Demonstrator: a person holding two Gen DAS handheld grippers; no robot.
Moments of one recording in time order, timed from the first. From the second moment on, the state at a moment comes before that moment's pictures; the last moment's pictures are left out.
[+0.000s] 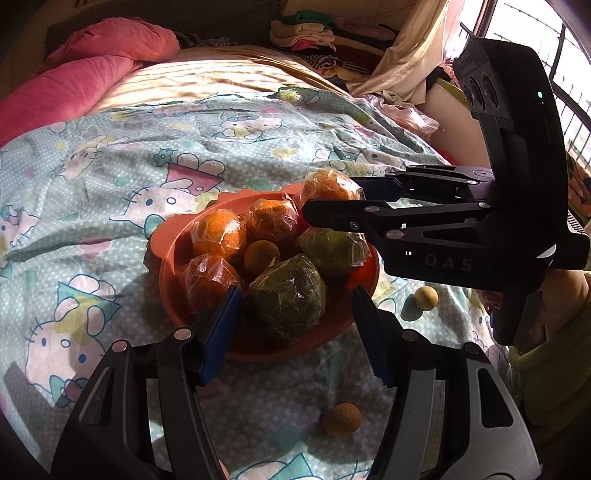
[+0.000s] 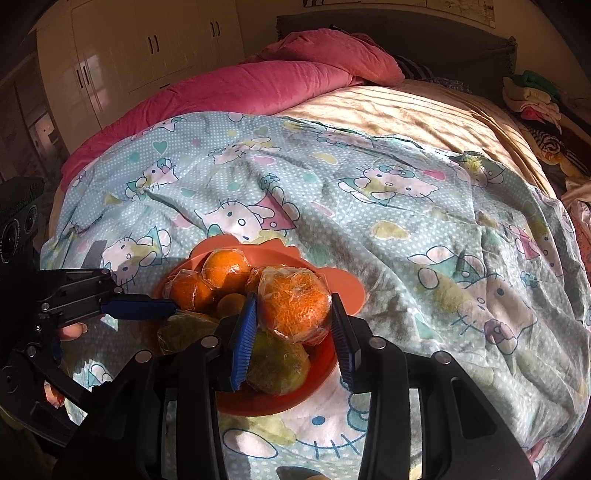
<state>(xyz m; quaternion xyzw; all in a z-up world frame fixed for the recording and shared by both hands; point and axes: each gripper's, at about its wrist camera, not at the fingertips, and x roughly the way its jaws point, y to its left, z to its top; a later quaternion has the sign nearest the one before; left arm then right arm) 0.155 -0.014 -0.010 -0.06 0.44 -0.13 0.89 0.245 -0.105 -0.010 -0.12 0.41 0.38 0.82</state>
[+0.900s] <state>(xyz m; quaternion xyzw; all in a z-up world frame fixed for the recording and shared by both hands) 0.151 -0.010 -0.006 -0.06 0.43 -0.13 0.89 0.250 -0.100 -0.012 -0.12 0.41 0.38 0.82</state>
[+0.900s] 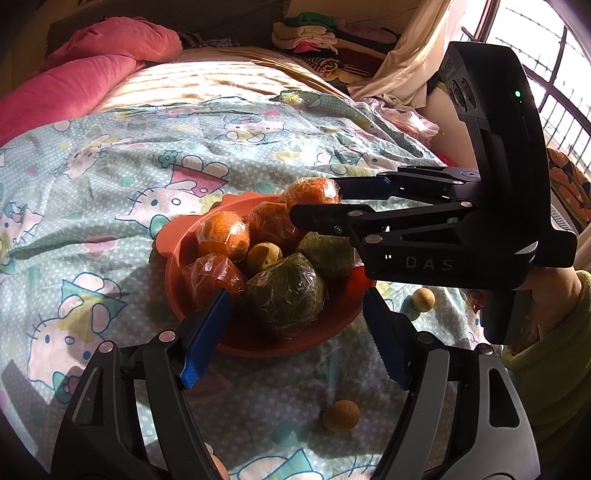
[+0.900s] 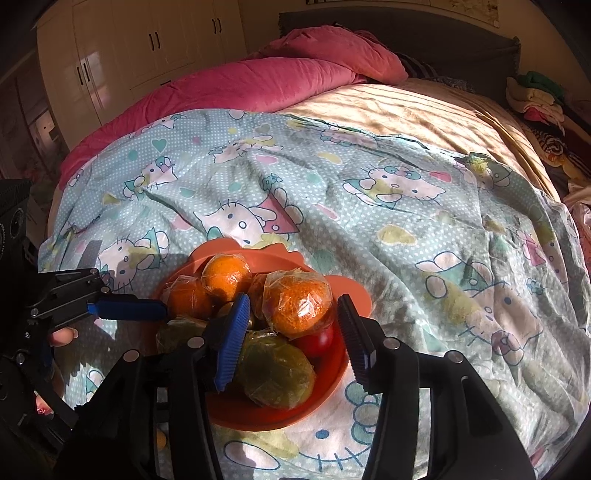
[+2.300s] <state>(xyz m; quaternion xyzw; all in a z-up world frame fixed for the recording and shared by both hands) 0.127 -0.002 0.027 -0.06 0.39 -0.10 0.91 0.205 -0.157 0.042 -0.09 0.34 0.35 0.87</state>
